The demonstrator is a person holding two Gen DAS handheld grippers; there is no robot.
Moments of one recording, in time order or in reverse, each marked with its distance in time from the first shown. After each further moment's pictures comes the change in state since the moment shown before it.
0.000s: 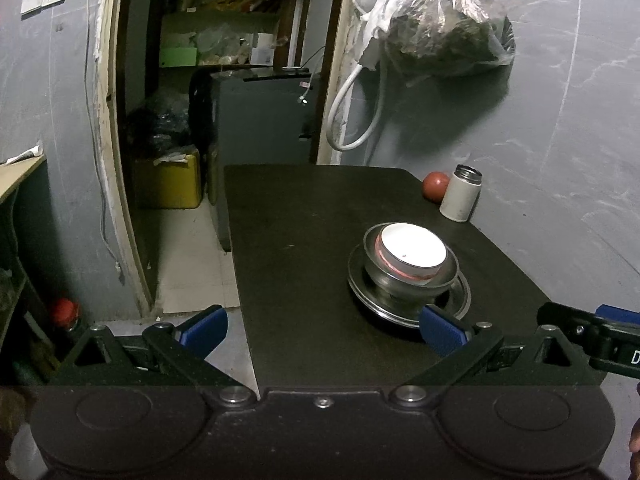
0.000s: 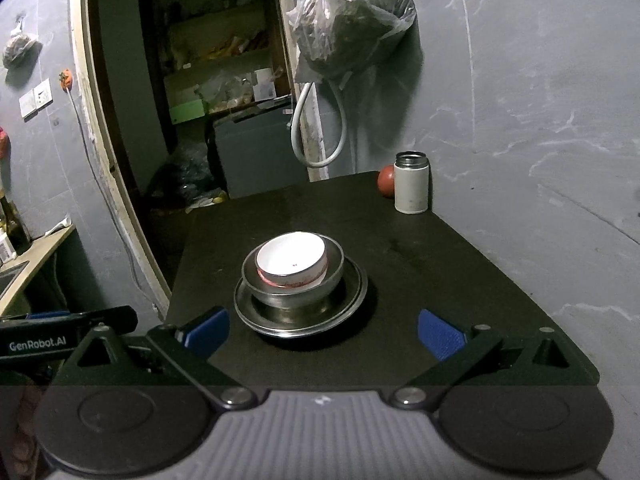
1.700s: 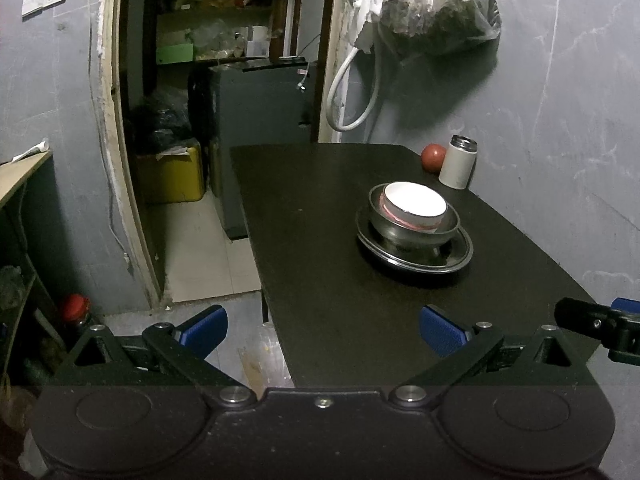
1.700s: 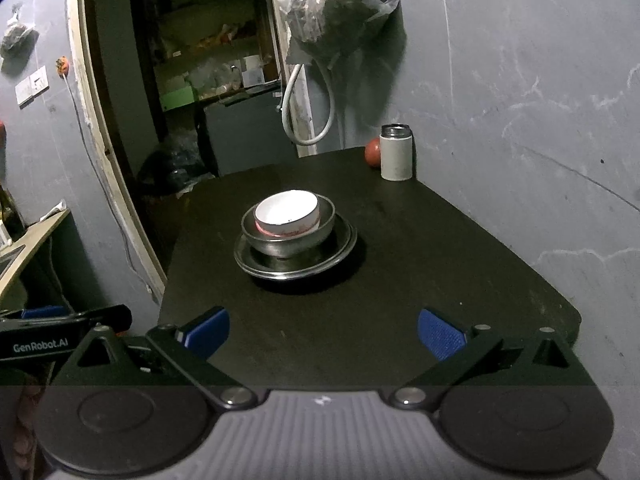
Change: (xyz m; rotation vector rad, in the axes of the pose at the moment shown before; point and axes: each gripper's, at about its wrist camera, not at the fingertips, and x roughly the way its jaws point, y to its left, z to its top) left arm -0.026 0.010 -0.044 0.046 0.029 0.007; right arm -0.026 0.002 -0.041 0.013 0.045 -0.036
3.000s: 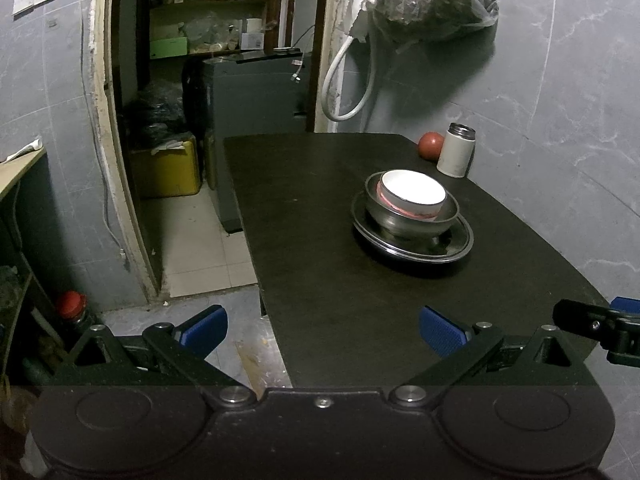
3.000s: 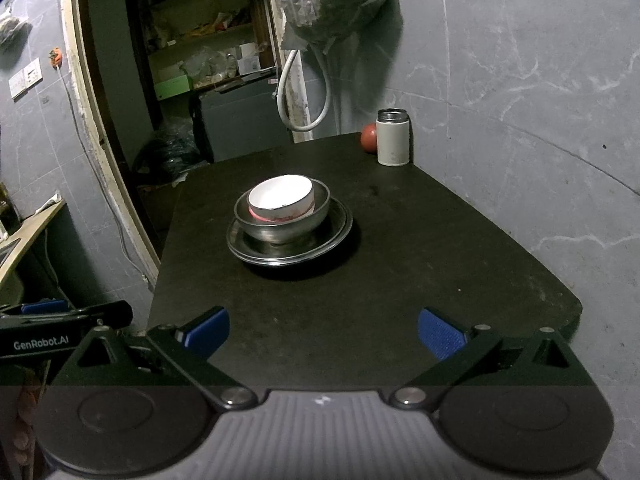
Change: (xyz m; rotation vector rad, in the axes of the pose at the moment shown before) left arm 0.010 -0.003 -0.001 0.011 0.026 -0.005; right arm 0.009 -0.005 -0.005 0.004 0.038 -0.005
